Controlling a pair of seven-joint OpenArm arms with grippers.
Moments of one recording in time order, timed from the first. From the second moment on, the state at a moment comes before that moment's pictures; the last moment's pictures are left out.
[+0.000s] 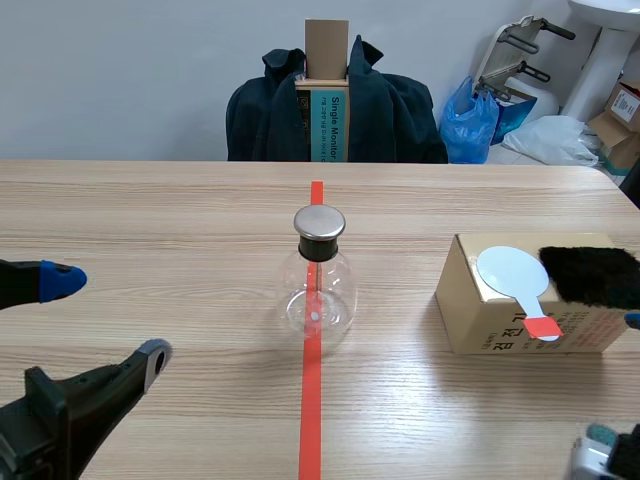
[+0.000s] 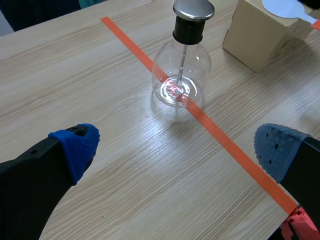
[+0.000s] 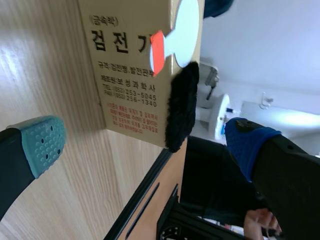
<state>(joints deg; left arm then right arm) 47.0 -32.3 -8.6 119.3 -21.4 -26.4 1.0 -49.8 20.0 8.7 100.5 -67.5 -14.1 12.3</state>
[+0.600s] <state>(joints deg) 46.7 -32.3 -8.6 119.3 -21.4 -26.4 1.0 -29.8 20.0 2.9 85.2 -70.1 -16.7 15.5</state>
